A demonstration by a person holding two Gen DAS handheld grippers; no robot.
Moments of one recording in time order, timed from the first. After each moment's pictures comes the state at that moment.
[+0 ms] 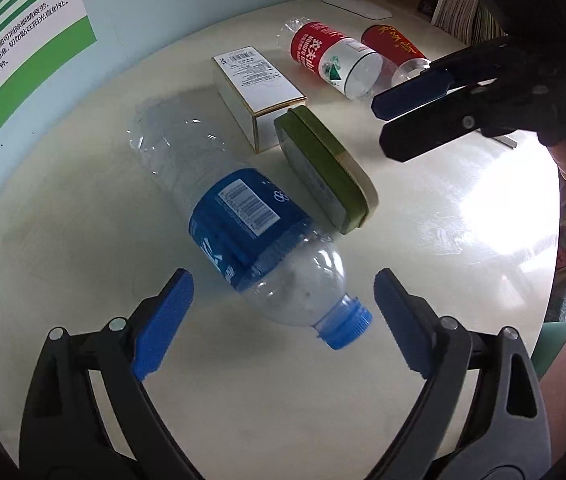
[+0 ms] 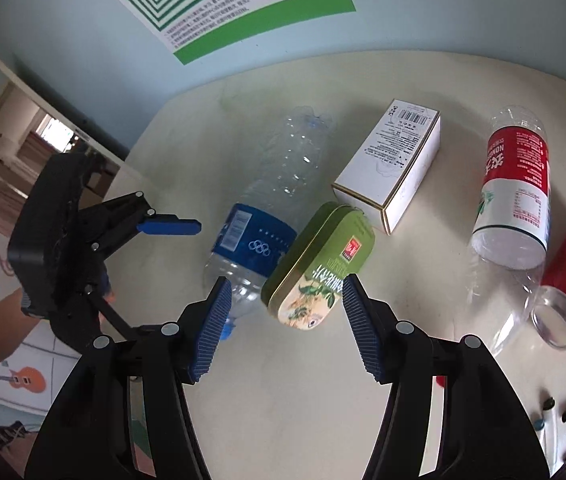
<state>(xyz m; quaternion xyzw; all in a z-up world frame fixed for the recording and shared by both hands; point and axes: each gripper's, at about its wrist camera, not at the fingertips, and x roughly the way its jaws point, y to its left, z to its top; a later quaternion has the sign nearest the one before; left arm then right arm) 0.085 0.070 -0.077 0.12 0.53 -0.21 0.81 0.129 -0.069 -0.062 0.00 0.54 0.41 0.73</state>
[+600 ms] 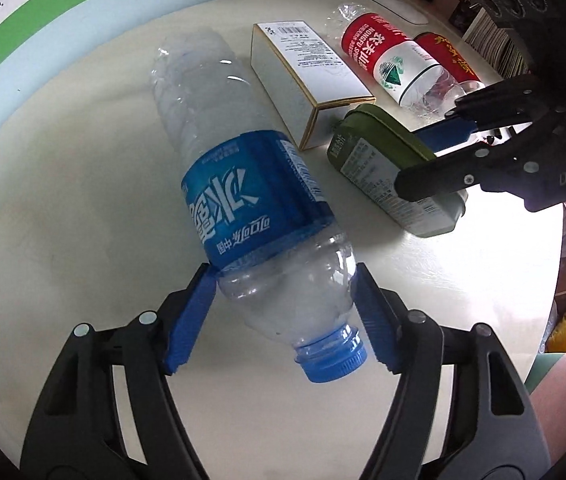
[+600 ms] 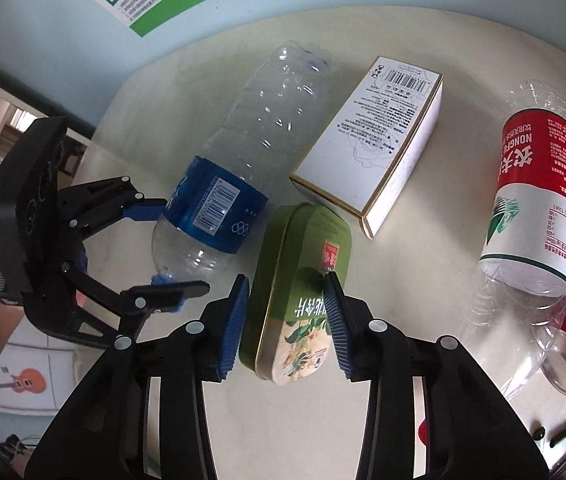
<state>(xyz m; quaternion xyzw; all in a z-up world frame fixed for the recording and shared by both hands) 0.129 0.097 -0.103 0.06 0.57 -0.20 0.79 0.162 -0.047 -0.095 -0.04 0.60 0.38 0.70</state>
